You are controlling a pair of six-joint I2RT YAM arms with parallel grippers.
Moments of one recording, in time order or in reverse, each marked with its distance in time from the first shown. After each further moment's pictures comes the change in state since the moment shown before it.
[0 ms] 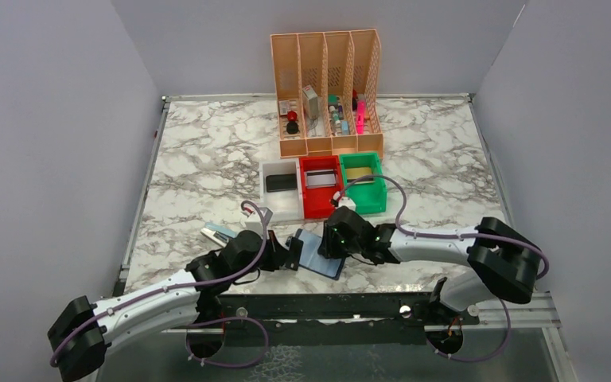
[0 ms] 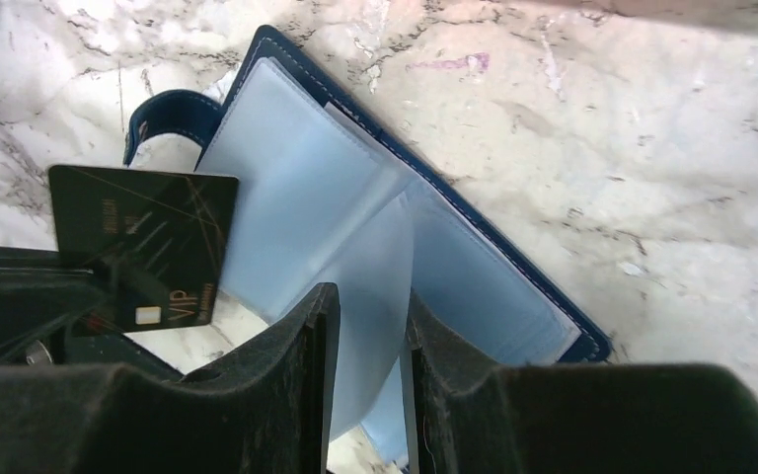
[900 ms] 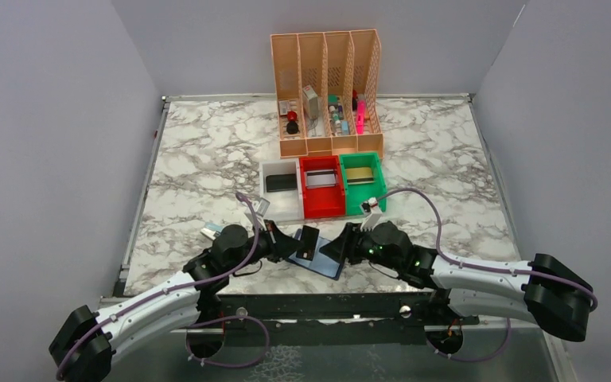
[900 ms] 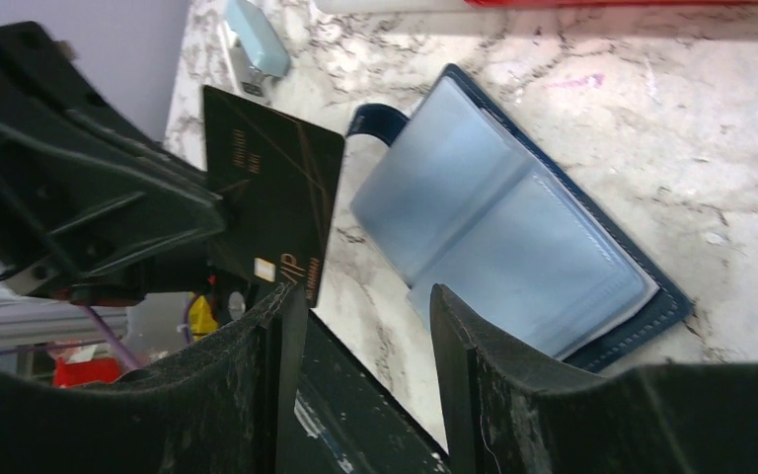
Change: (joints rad) left arm 0.095 -0.034 -0.011 0.275 0.237 -0.018; right arm -0.001 -0.431 -0.357 0.360 -0.058 0.093
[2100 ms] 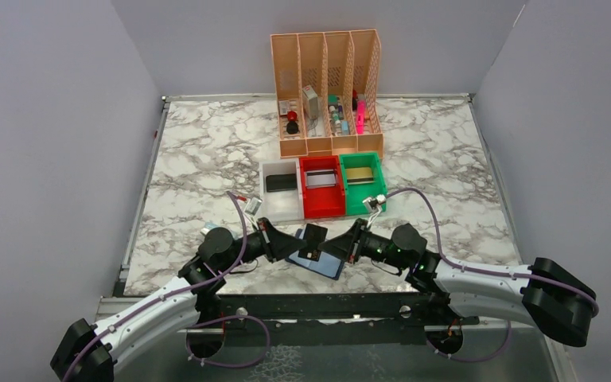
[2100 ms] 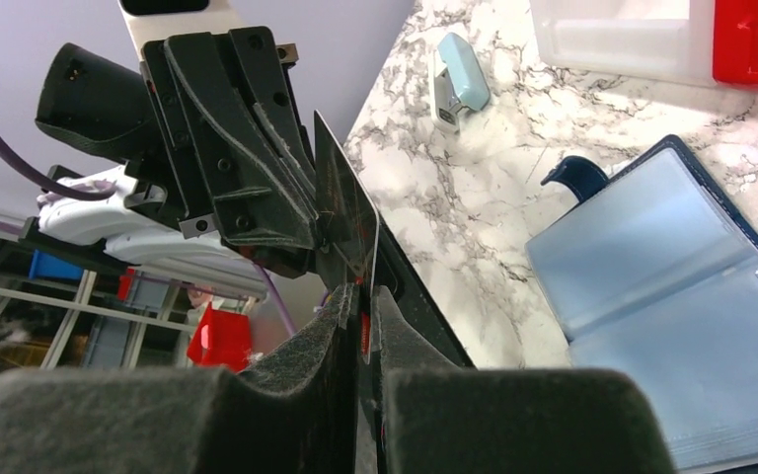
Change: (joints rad) left arm 0.097 -0.071 -0.056 0.208 0.236 -0.106; right arm -0.037 -0.028 -0.090 0.416 -0.231 0.048
